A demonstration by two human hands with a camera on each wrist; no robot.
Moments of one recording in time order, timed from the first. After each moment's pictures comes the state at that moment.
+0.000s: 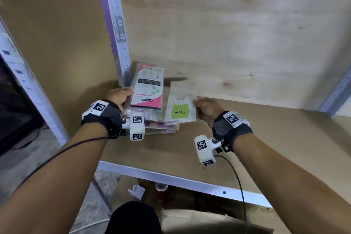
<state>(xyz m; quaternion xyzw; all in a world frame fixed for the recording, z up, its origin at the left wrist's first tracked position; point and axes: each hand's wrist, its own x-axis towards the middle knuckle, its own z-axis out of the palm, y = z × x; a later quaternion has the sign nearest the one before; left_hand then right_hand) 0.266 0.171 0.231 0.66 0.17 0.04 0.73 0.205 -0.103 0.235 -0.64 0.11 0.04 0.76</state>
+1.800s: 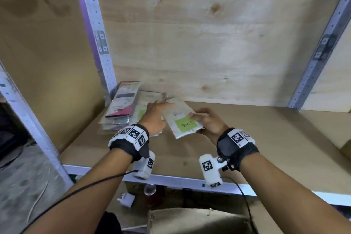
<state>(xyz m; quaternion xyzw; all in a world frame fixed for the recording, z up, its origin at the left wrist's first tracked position) 0.179 0.033 0.228 0.93 -0.20 0.05 0.30 0.139 -0.169 0.222 -0.65 0.08 0.01 0.76</state>
